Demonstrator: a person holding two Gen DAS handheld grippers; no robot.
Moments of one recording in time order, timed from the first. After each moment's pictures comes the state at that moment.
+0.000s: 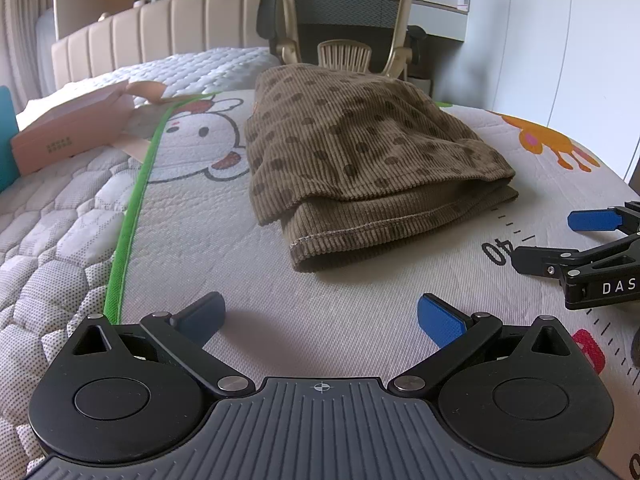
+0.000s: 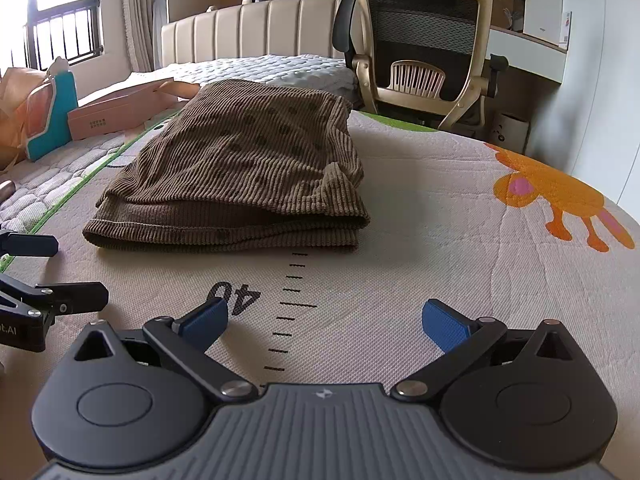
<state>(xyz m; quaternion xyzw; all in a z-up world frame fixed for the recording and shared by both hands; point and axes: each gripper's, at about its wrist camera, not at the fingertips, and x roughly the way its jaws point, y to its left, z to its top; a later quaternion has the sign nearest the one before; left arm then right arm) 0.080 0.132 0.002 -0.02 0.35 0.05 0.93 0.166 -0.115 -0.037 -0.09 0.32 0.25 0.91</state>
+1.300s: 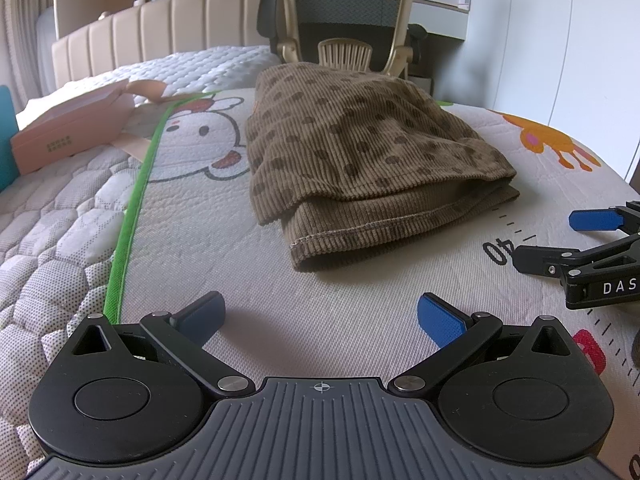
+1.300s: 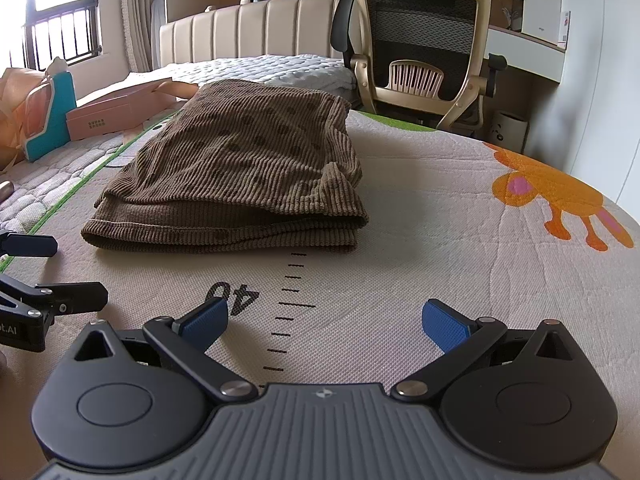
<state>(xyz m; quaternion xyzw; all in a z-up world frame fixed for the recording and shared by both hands) 0.081 0.133 0.002 -0.02 0.35 0.05 0.93 0.166 -0.119 -0.037 -0.09 0.32 0.25 0.91</state>
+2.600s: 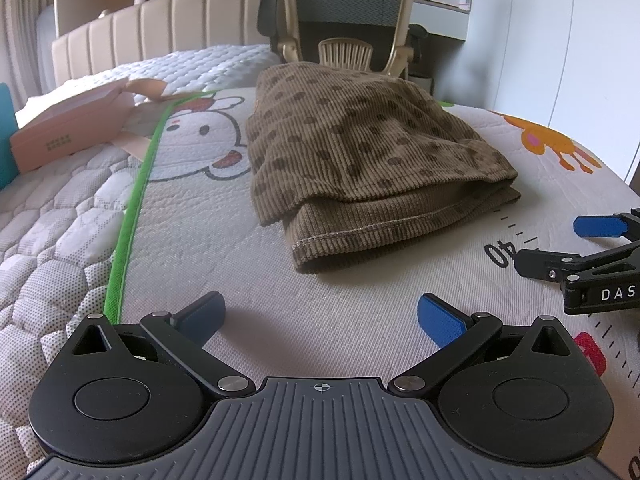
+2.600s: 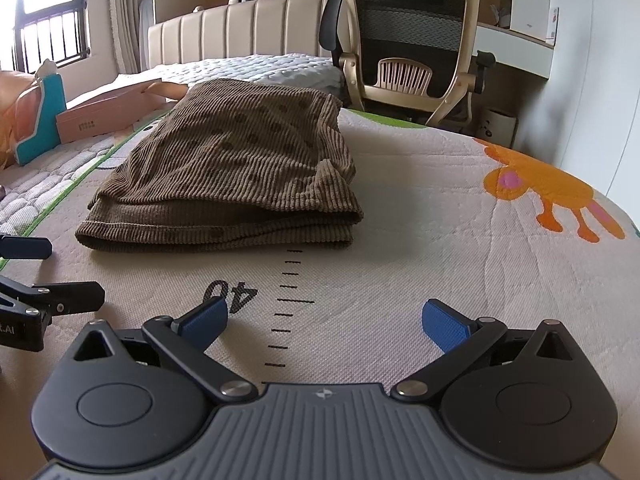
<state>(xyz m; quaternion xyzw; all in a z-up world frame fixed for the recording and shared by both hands) 0.082 0.134 0.002 -0.03 0.35 0.05 0.93 0.162 -0.114 -0.038 -0.08 0.33 0.23 0.91</state>
